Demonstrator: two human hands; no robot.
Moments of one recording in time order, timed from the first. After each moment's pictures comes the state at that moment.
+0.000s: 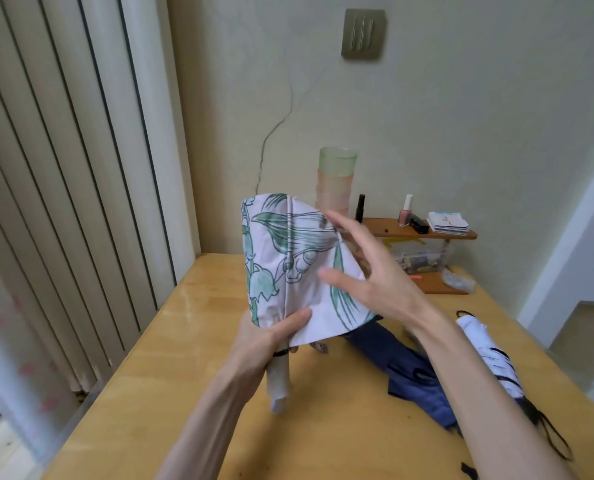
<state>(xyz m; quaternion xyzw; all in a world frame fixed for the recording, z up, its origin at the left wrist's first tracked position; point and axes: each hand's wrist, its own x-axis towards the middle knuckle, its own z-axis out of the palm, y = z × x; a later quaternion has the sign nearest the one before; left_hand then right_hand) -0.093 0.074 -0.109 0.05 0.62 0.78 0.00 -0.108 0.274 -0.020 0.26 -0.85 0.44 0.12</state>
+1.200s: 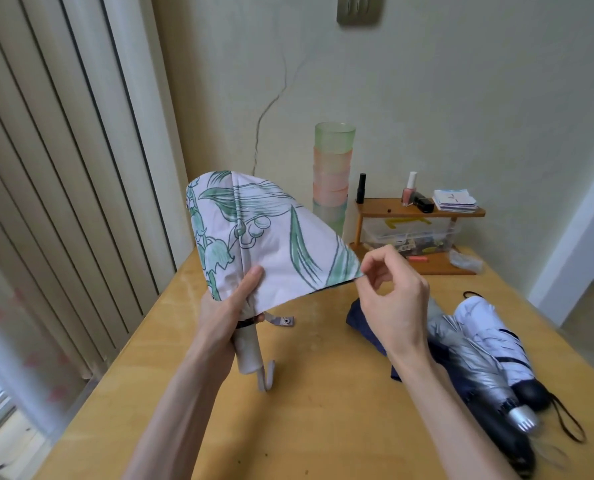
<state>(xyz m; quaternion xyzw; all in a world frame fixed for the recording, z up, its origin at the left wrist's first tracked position) -0.107 0.048 -0.106 -0.01 0.58 0.81 -0.08 -0.106 0.277 -0.101 0.12 -0.78 0.40 0.46</state>
